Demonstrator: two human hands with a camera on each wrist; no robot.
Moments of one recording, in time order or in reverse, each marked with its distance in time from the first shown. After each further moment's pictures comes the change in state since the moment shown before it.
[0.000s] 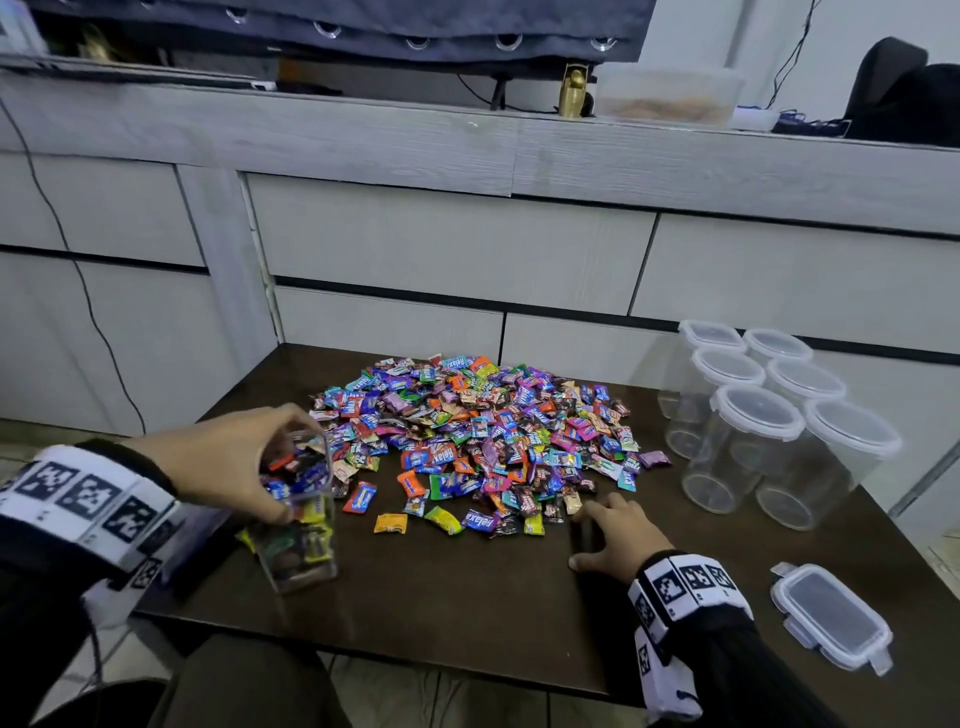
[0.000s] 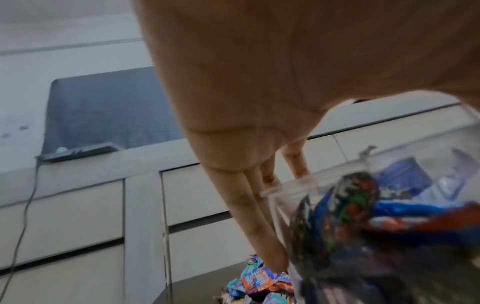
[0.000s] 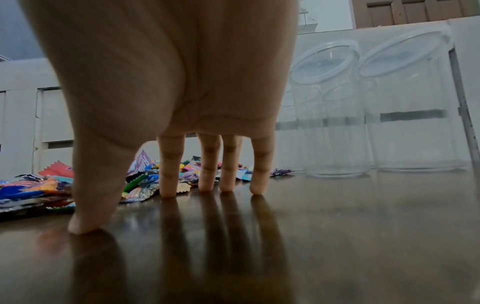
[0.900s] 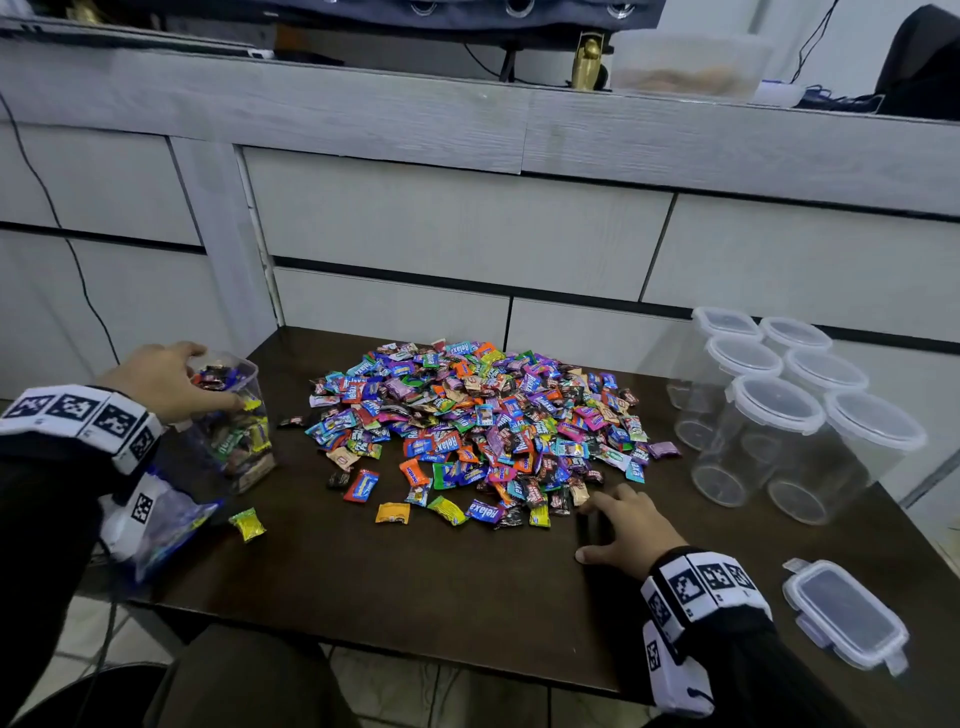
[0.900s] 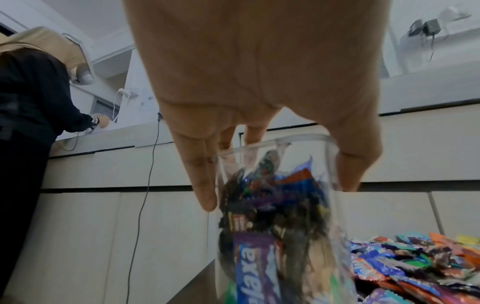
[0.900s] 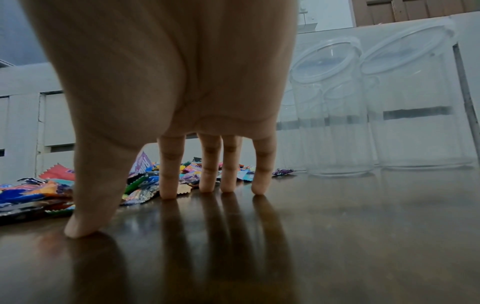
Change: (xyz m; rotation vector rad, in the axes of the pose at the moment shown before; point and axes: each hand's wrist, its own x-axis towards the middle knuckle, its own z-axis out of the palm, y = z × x) left_hand 0.061 -0.119 -0.014 -0.002 0.394 -0.522; right_hand 0.004 0.003 0.001 -0.012 -0.001 -0.019
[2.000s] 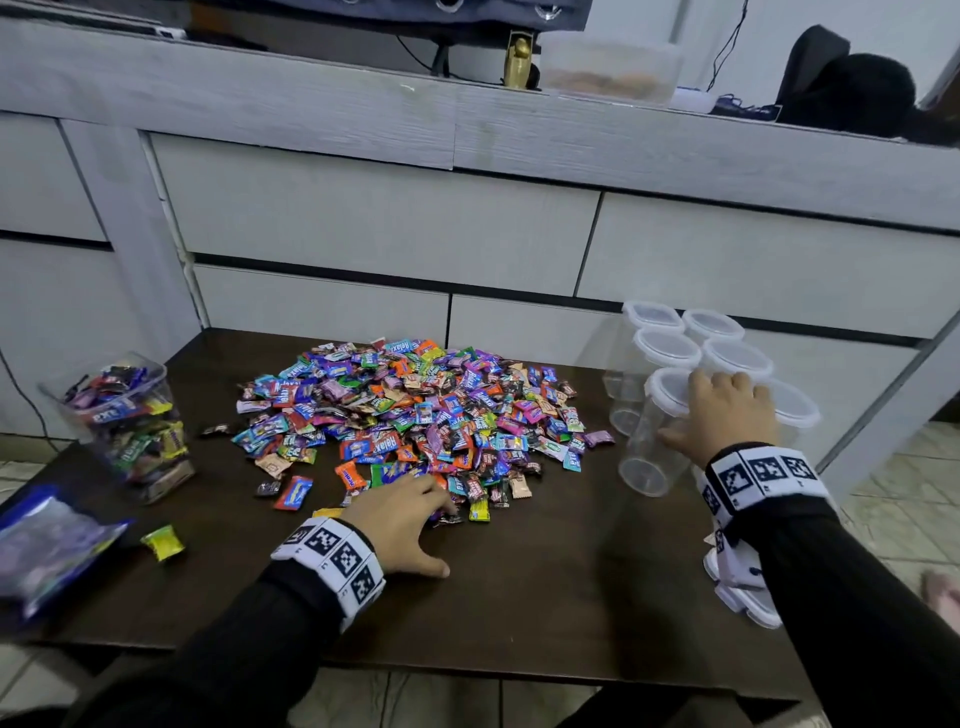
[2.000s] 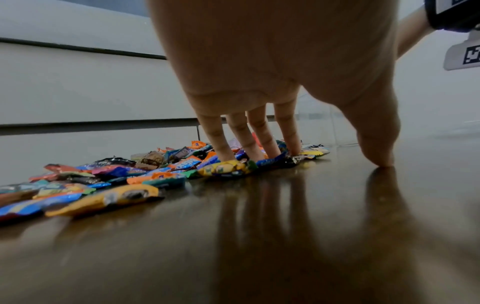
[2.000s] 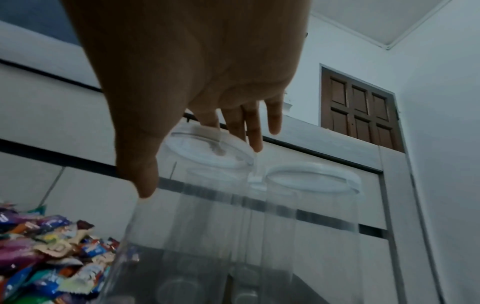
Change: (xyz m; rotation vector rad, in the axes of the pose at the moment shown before) left_hand -0.137 0.215 0.154 0.235 -0.452 0.844; right_hand -0.024 0.093 -0.118 -0.460 0.578 0.386
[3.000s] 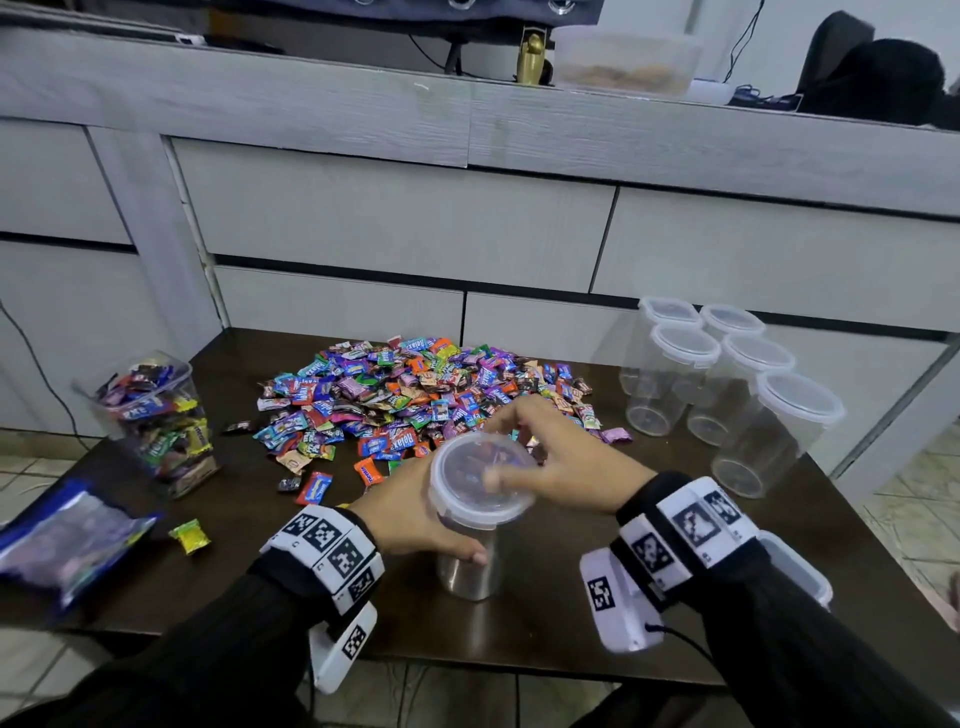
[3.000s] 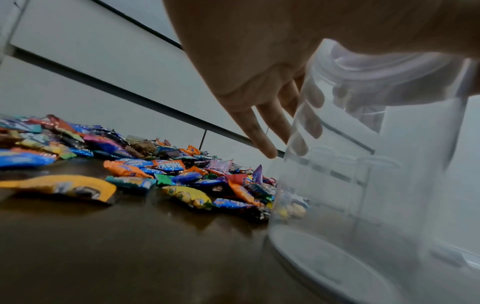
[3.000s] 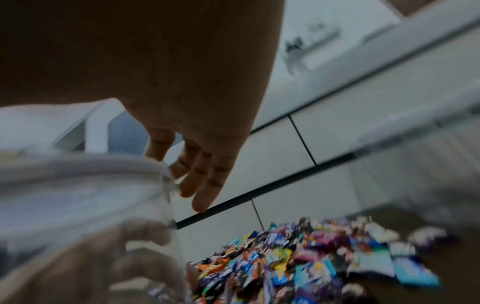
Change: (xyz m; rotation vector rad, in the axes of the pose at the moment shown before) left_hand -0.029 0.010 -0.018 -1.071 0.306 0.220; right_hand -0.073 -0.126 -0.068 1.094 -0.352 -0.757
